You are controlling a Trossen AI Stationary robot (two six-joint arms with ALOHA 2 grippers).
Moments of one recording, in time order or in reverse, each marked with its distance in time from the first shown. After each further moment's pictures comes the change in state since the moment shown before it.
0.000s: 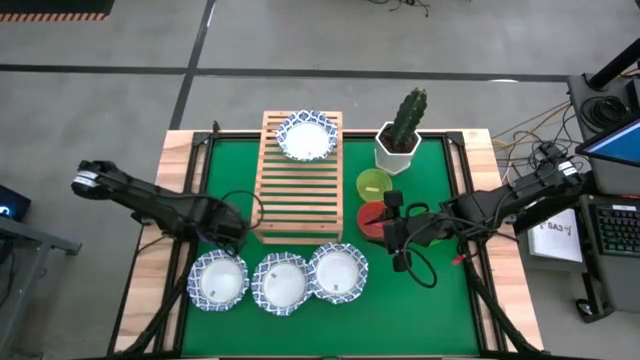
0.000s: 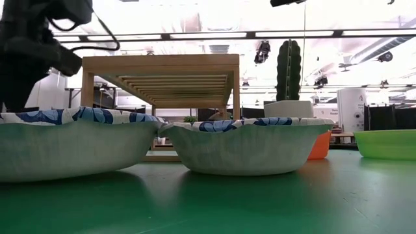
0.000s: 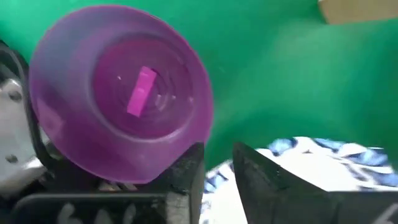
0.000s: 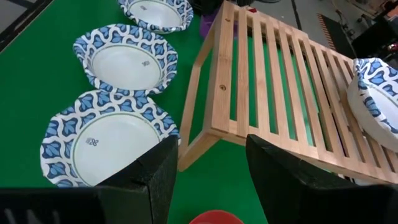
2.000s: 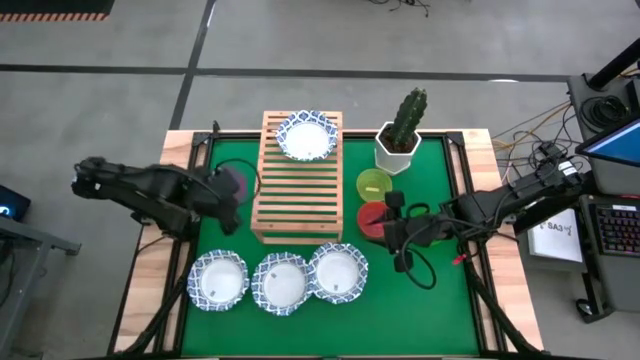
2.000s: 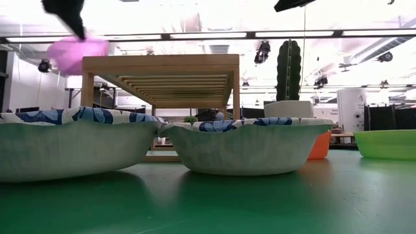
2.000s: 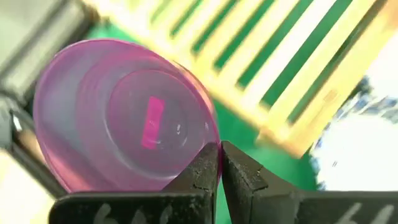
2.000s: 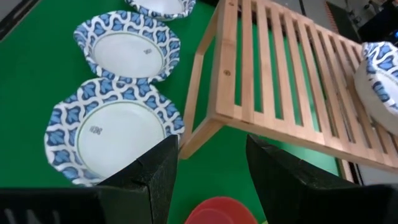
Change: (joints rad) left arm 0.000 0.010 0.593 -0.278 -0.430 0.328; right arm 0.009 0.000 0.002 -0.054 0.000 0.038
